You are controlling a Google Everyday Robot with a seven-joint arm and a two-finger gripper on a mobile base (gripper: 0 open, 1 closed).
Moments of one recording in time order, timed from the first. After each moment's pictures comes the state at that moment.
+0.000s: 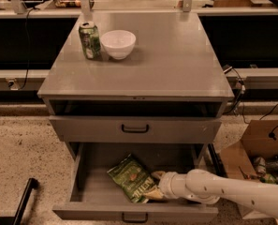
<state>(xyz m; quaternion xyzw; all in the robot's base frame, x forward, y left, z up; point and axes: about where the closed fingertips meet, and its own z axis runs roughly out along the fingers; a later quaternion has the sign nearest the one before) 0.496 -0.057 0.367 -0.46 0.79 0.21 0.34</state>
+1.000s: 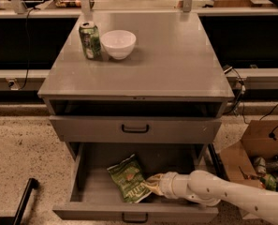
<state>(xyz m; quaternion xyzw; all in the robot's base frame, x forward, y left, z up) 0.497 -0.051 0.373 -0.45 0.78 0.23 0.36</state>
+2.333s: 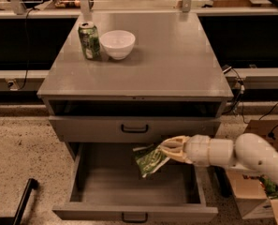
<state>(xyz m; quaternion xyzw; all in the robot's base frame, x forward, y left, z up) 0.513 -0.100 0.625 -0.51 0.65 0.27 0.49</state>
